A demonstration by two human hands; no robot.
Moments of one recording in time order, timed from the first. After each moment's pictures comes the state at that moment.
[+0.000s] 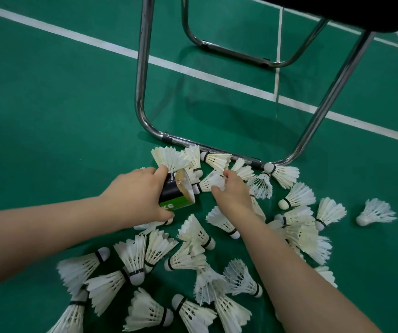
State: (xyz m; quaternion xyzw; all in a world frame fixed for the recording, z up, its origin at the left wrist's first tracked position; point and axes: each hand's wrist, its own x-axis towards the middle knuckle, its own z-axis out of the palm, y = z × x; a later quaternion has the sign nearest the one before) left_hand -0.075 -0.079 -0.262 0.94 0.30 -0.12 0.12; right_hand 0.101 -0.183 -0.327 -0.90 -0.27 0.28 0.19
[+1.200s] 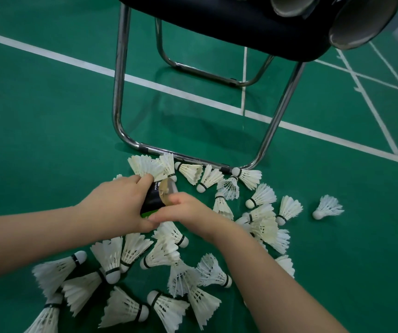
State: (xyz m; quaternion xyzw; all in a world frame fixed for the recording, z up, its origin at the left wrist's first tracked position) left_hand -0.081 -0.116 -0.229 0.96 0.26 -0.08 0.10; right_hand 0.043 -0.216 -0.222 -0.62 -0.39 0.59 0.34
